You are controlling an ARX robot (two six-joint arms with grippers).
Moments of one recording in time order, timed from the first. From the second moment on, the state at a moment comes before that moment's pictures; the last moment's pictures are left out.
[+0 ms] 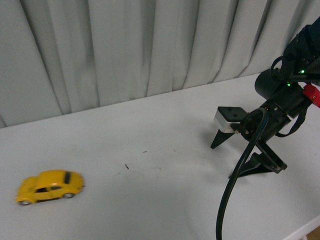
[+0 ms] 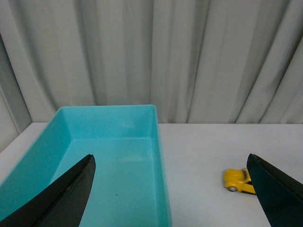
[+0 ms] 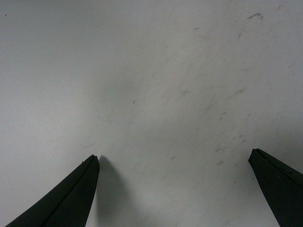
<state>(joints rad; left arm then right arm) 0.00 0.00 0.01 0.00 0.00 0.00 -0.39 2.32 1.35 -0.72 -0.64 -1.78</state>
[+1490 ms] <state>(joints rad) 0.00 0.00 0.01 0.00 0.00 0.00 0.00 0.88 0.28 0.59 0.00 -0.08</state>
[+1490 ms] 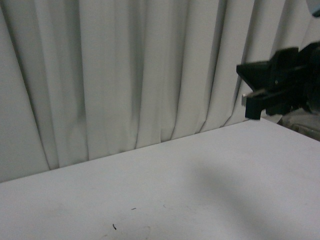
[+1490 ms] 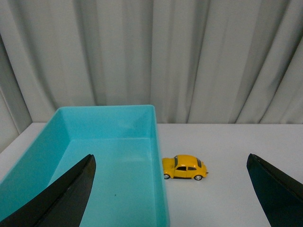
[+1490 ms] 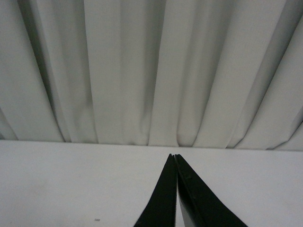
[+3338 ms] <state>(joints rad) 0.00 0.00 0.01 0.00 0.00 0.00 0.00 0.00 0.01 -0.01 0.00 -0.01</state>
